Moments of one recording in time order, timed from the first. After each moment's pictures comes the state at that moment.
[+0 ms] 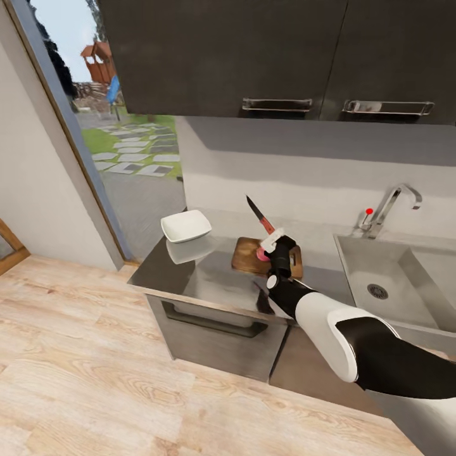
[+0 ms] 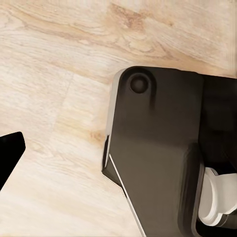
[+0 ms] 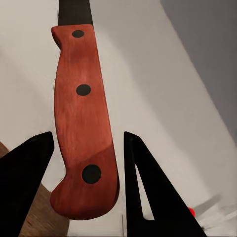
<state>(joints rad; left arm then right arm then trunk) 0.41 0.06 0.01 -0.52 0.21 -0.58 -0.10 -1.24 0.17 0.09 -0.02 0.95 -0.10 -0.73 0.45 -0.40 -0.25</state>
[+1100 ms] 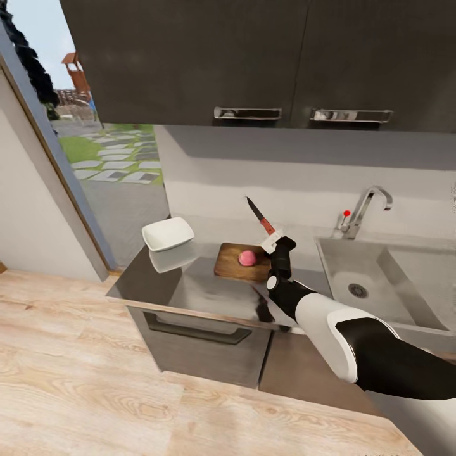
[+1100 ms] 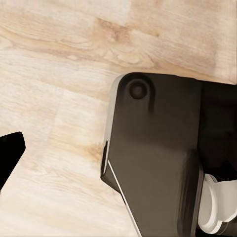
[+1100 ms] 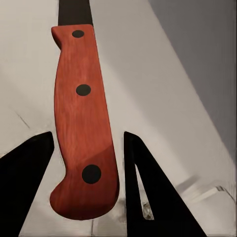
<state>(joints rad) 0.41 0.06 0.01 -0.51 0.21 -0.58 -0.10 -1.24 0.17 0.09 -0.02 0.95 -0.10 -0.74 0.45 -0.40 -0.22</state>
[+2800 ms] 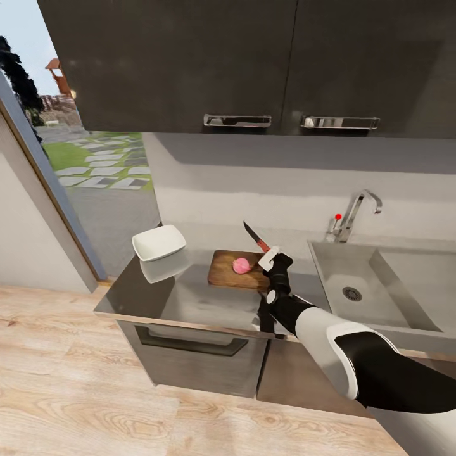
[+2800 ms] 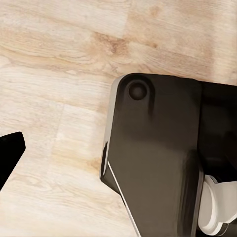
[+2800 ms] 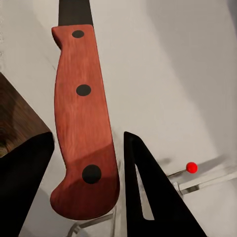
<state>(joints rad) 0.41 0.06 0.01 -0.50 0.21 -0.58 -0.10 -1.17 0.17 0.09 -0.02 0.96 -0.04 -0.63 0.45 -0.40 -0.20</state>
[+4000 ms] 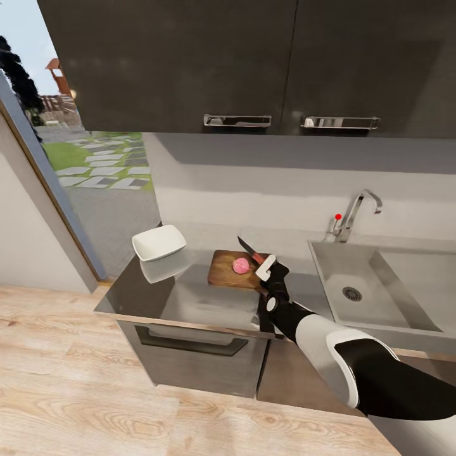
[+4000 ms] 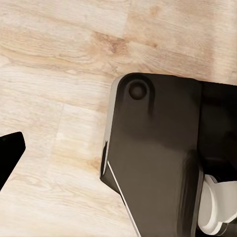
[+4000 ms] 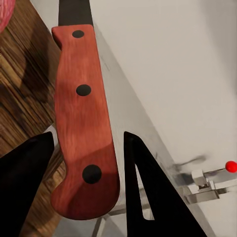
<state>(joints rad) 0.41 0.06 0.01 -0.50 0.21 -0.58 -0.10 -1.13 0.17 0.09 -0.02 0.96 -0.04 -0.52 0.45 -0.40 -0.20</state>
